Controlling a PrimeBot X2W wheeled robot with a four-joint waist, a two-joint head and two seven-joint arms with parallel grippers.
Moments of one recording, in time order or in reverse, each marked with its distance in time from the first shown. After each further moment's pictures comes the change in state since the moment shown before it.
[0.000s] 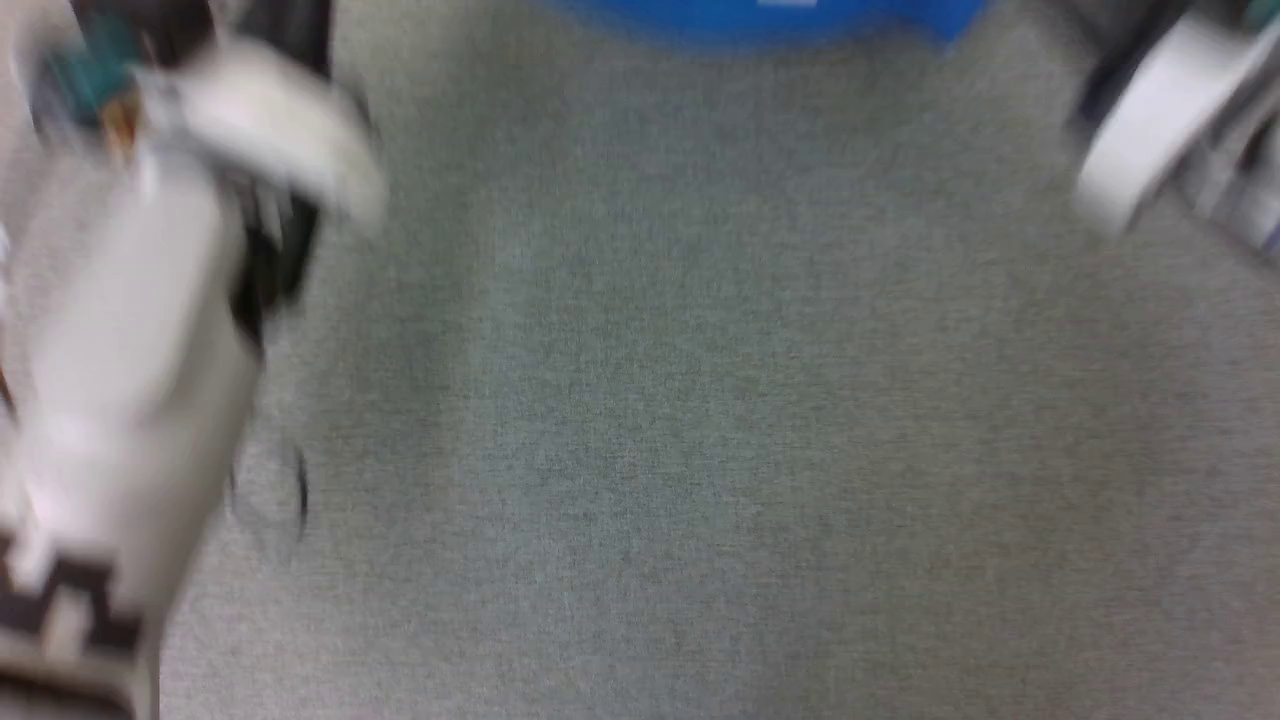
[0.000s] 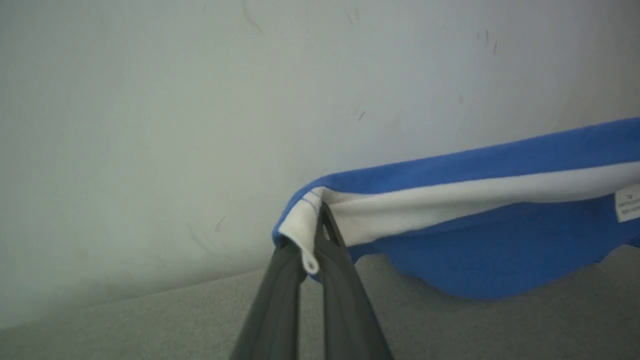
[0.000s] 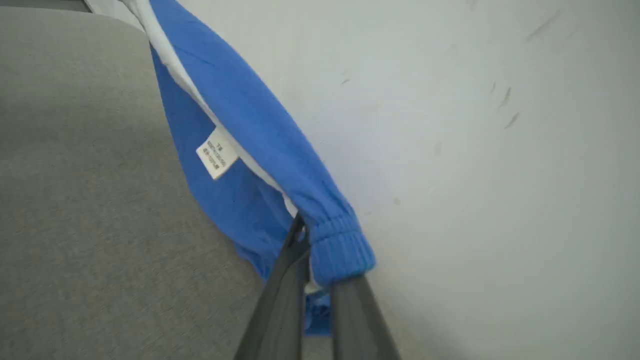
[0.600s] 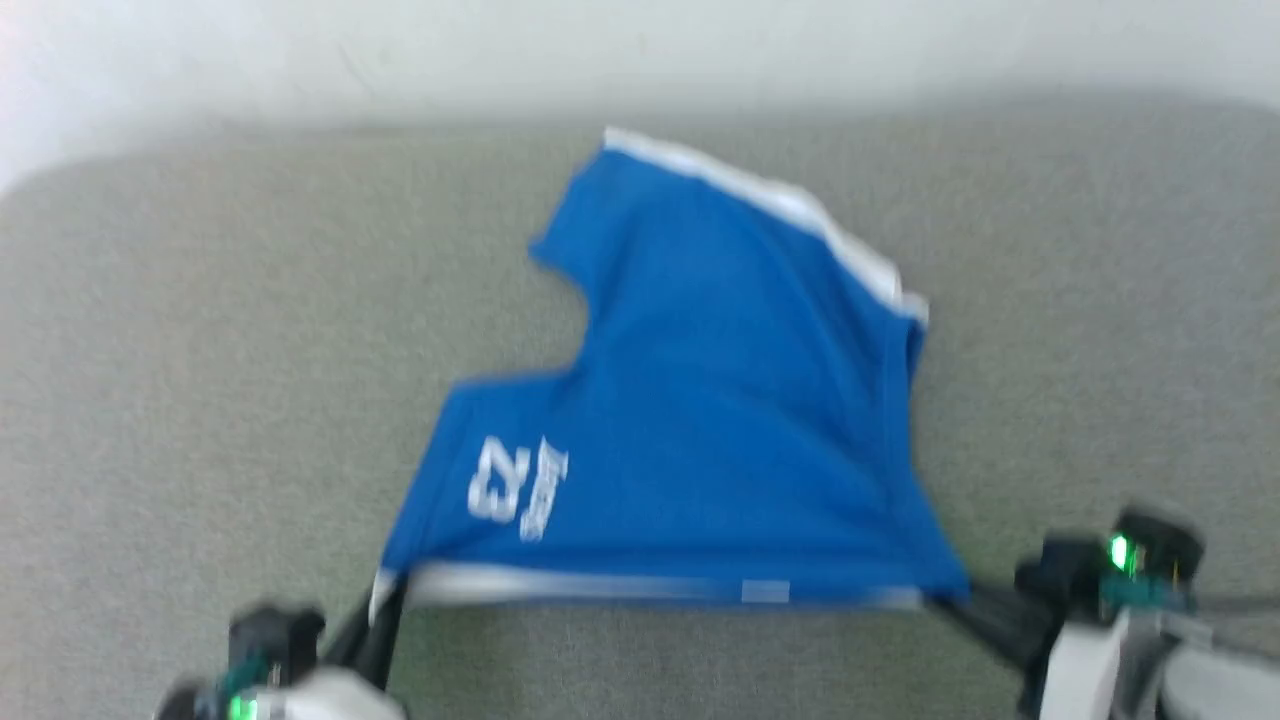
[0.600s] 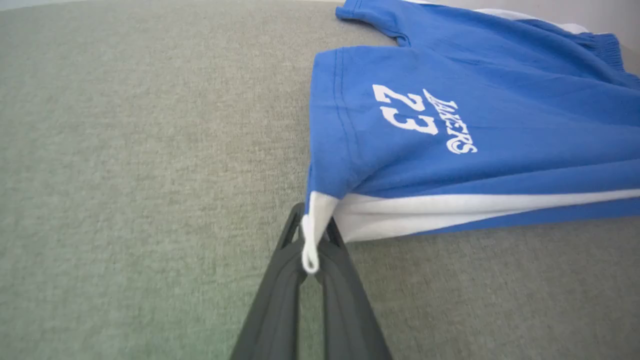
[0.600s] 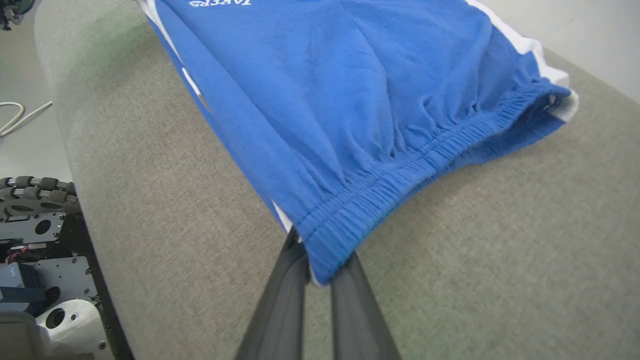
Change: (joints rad) left arm 0.948 0.141 -0.048 -0.377 -0.103 0.196 0.044; right arm 0.738 -0.150 0.119 -0.253 0.090 0.001 -0.027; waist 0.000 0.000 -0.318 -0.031
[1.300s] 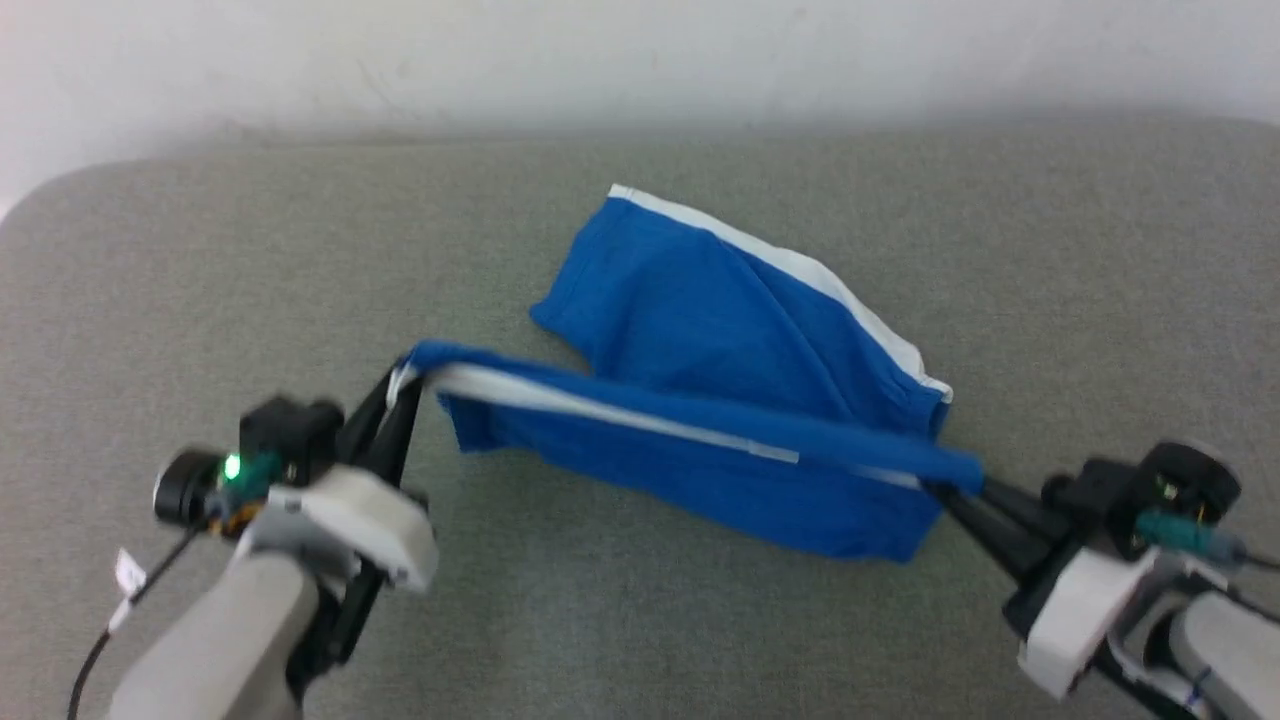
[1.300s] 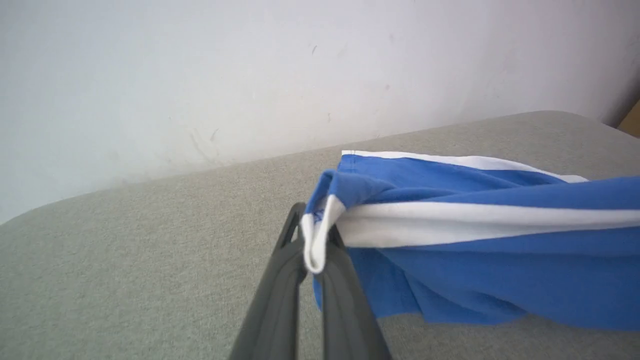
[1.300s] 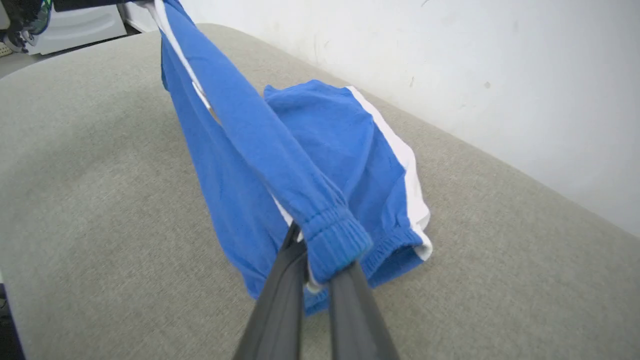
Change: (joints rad) left arm -0.273 -0.012 -0.017 0.011 0.078 -0.029 0.034; right arm 0.250 0.122 -0.464 -0.140 -0.160 0.000 0.122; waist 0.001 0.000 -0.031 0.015
